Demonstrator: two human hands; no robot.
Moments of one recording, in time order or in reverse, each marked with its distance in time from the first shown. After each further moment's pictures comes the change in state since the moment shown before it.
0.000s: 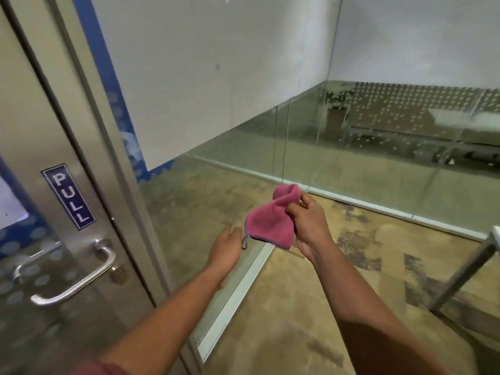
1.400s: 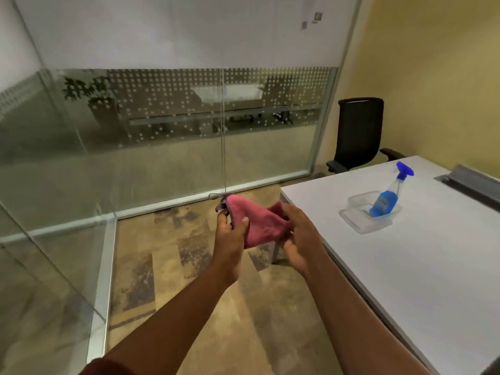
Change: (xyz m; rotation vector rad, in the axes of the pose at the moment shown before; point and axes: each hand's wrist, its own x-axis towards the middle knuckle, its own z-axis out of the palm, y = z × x) left_hand 0.117 0.199 0.489 -0.544 -1.029 0.098; right_hand 0.154 -0.094 -0.371 0.169 0.854 -0.178
